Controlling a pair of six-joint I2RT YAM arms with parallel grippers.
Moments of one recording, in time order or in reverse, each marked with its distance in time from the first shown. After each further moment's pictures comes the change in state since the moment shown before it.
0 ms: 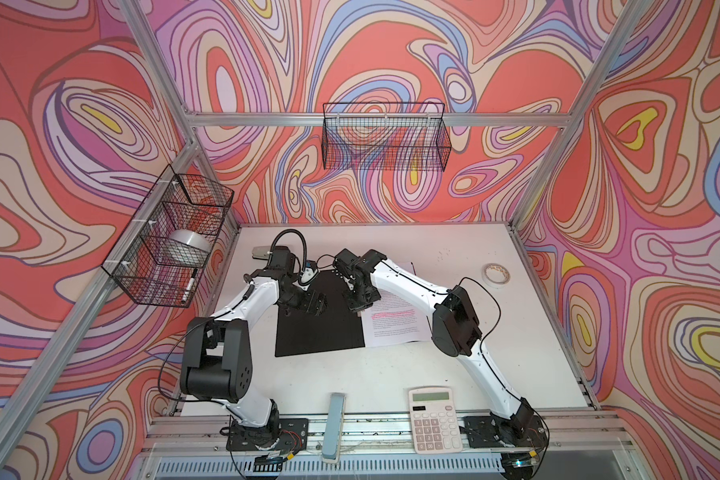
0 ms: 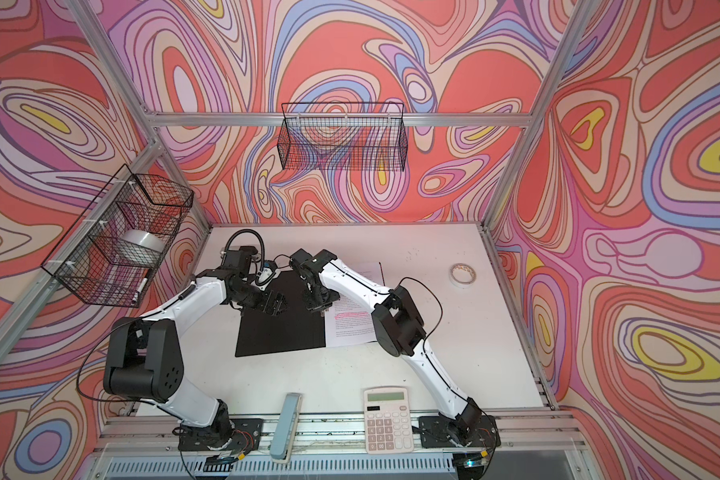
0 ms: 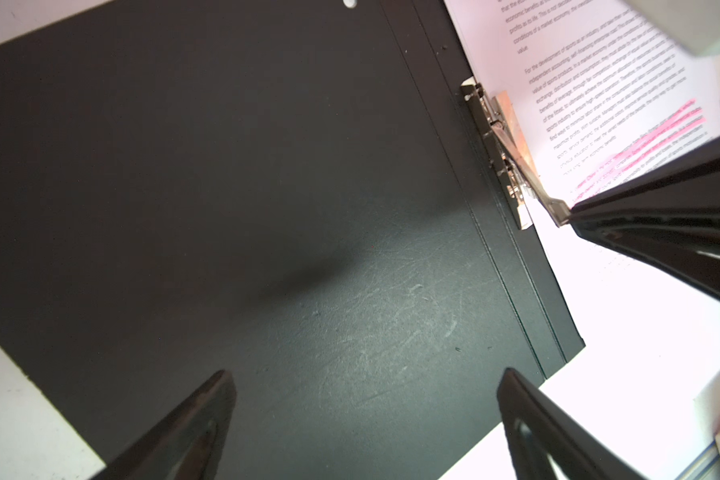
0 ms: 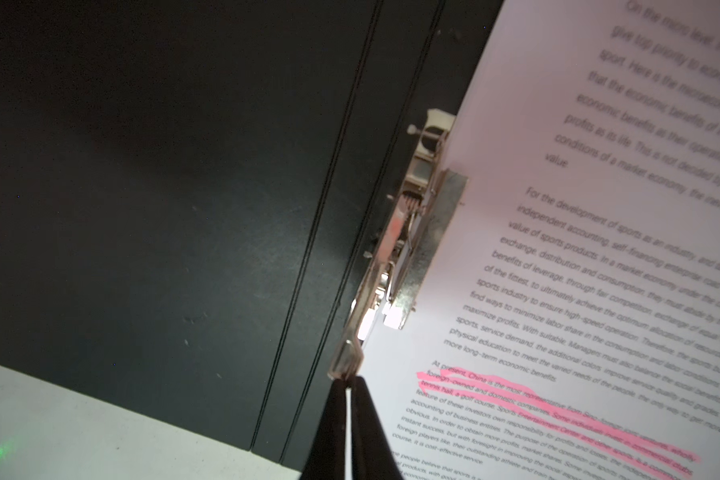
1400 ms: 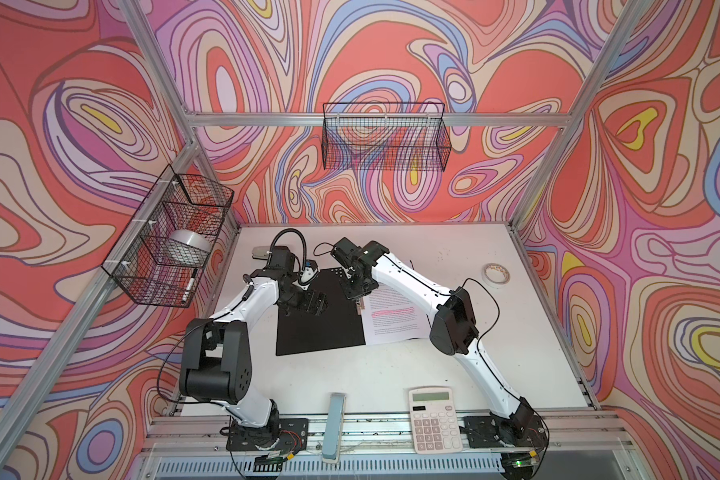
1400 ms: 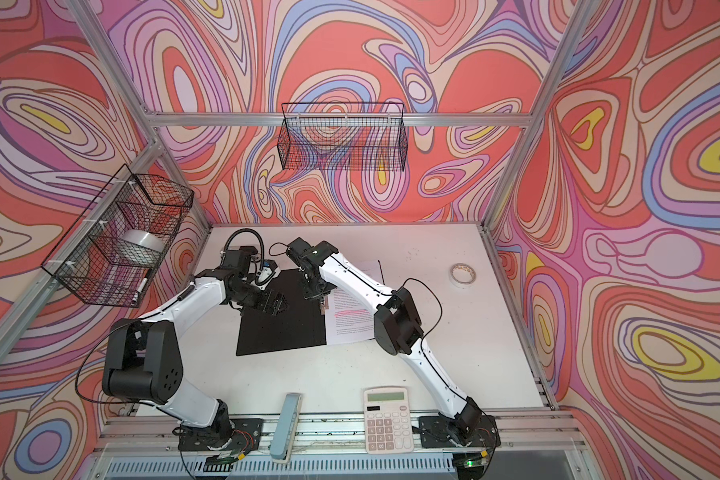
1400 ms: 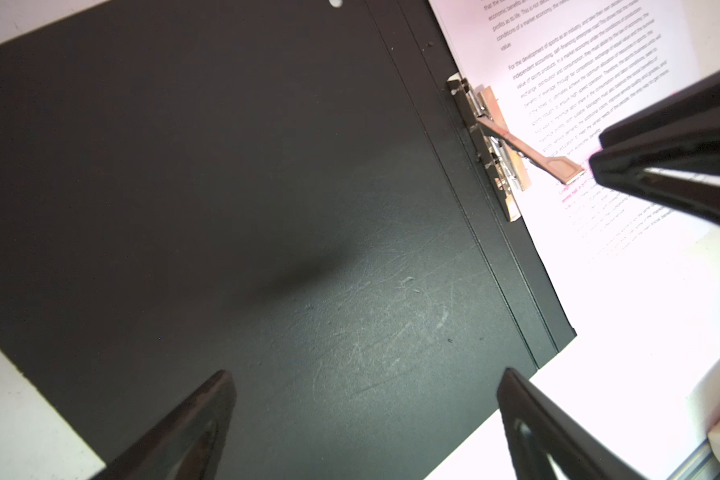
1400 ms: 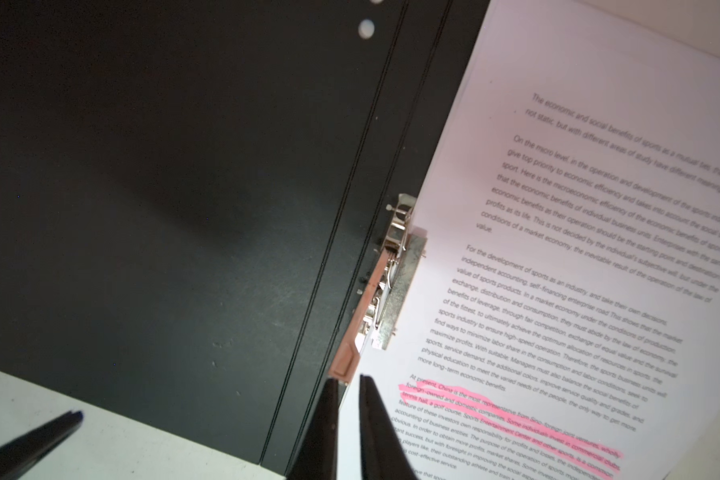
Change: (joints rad) left arm 0.000 -0.009 0.000 0.000 0.011 0.002; right arm -0.010 0.033 0.170 -0.029 0.068 -0.034
